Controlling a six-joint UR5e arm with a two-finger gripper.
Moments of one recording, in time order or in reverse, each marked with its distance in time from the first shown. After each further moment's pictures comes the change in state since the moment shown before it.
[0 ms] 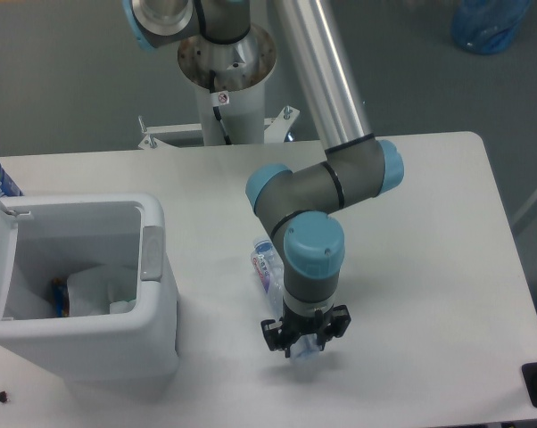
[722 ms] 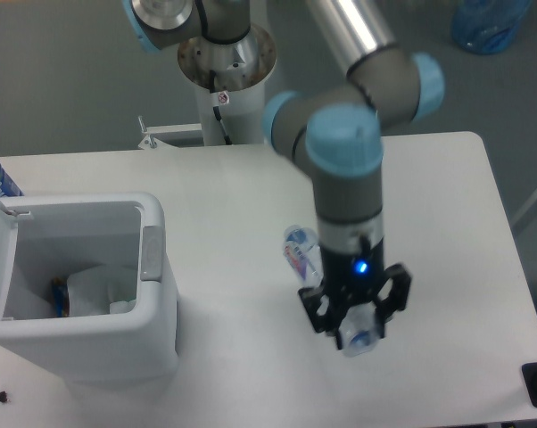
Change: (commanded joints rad) arm 0.060 0.222 0.127 0.116 -0.090 -0.012
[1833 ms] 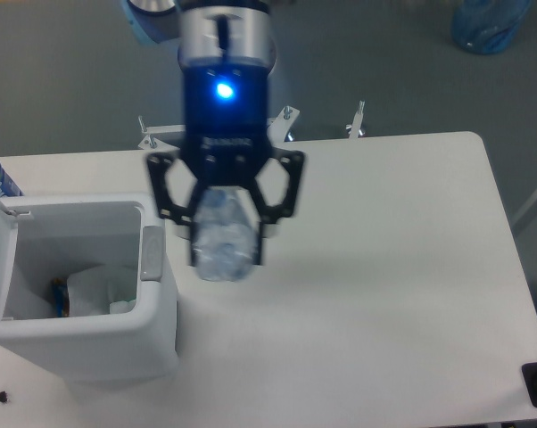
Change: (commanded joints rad) arm -0.216 0.190 -0.011 0.014 -0.097 -0.003
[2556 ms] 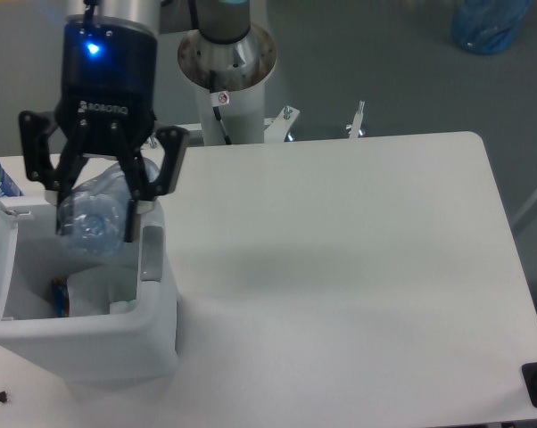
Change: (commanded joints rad) arm -0.095 -0.008 -0.002 0.000 0.002 0.012
